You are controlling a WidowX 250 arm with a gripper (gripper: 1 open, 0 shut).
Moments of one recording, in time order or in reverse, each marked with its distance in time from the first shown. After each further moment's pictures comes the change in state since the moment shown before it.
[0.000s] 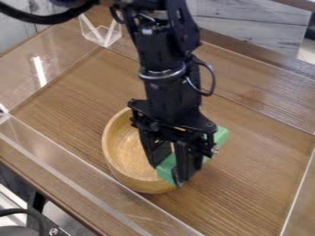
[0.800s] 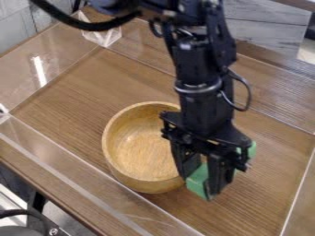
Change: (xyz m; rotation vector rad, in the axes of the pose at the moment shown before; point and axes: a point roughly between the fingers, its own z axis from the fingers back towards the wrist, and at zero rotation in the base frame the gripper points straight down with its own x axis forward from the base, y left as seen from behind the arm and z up) arm 0.016 -0.025 -0.017 -0.021 0.021 -0.044
